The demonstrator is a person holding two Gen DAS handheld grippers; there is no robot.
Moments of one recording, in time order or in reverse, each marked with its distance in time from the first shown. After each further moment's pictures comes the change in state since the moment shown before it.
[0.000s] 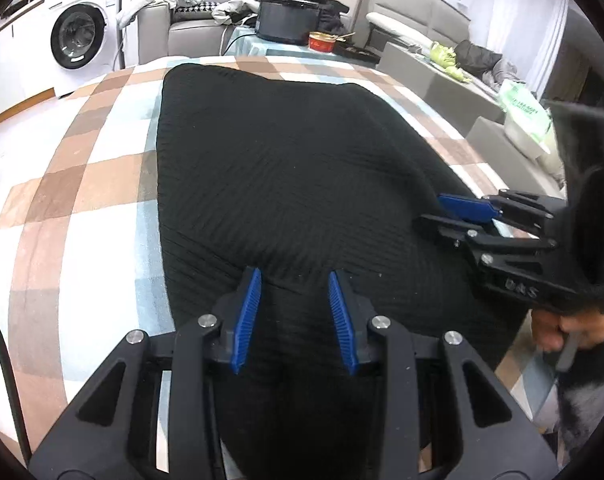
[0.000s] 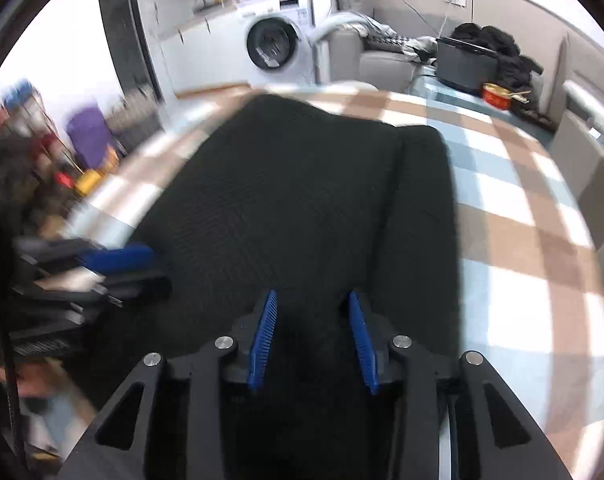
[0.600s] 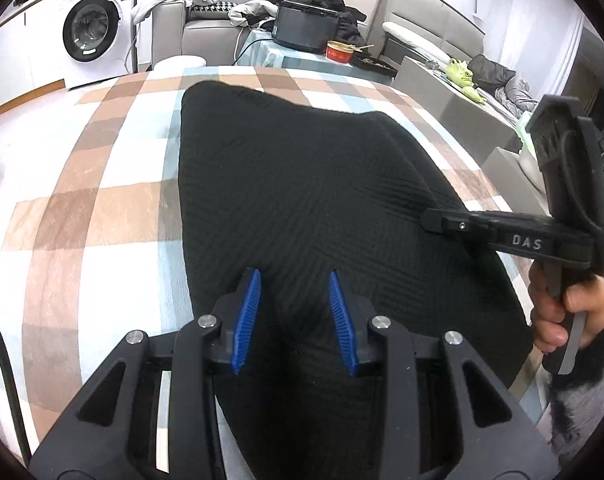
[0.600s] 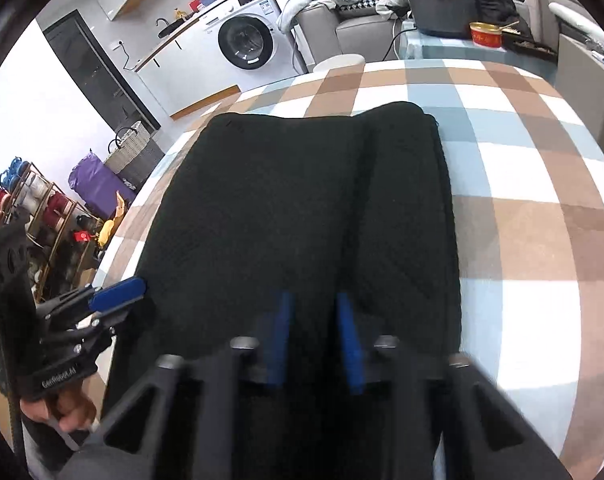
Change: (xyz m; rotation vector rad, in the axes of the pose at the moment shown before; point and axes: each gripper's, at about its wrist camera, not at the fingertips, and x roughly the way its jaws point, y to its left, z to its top) left arm 0.008 0.013 0.043 -0.054 -0.019 0.029; right arm 0.027 -0.045 0.051 0.248 0.055 0.262
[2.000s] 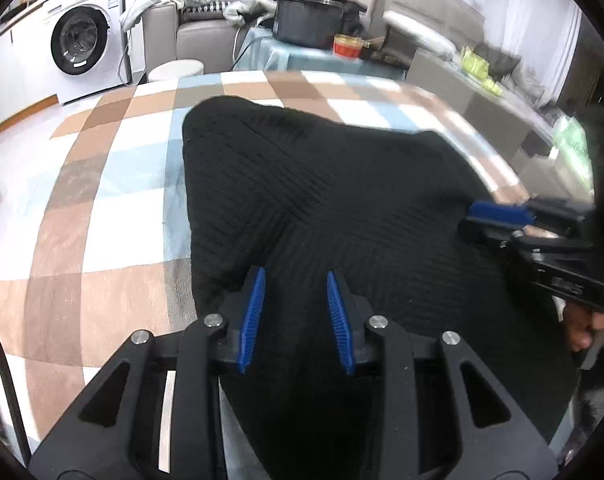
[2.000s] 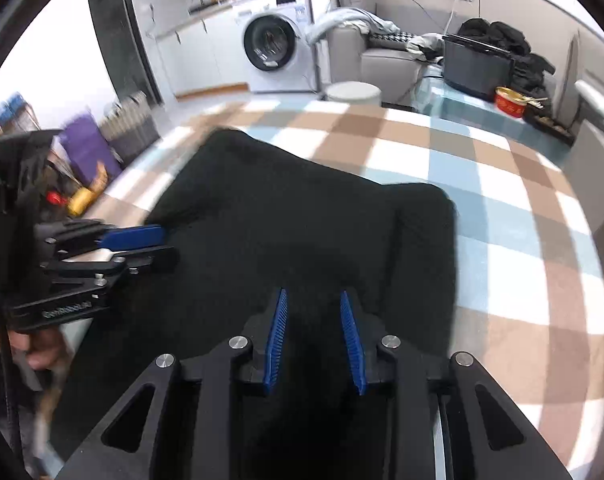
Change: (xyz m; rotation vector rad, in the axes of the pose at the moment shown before) left arm 0.072 0.038 0.064 0.043 0.011 0.011; right arm 0.030 0.006 0.043 -0.210 -0.030 -0.208
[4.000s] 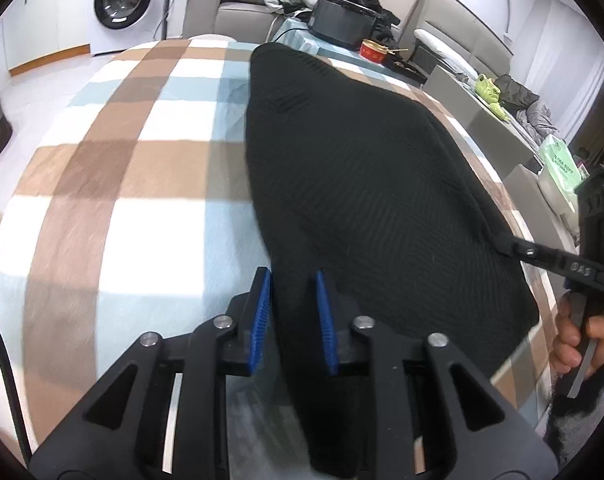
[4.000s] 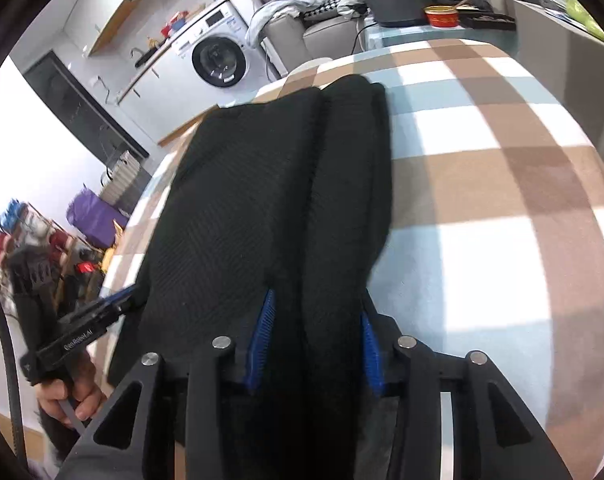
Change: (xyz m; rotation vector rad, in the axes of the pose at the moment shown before) left arm -0.068 -0.002 -0.084 -0.189 0.031 0.011; right arm -0.066 -0.041 -0.095 0.397 0.005 0.206
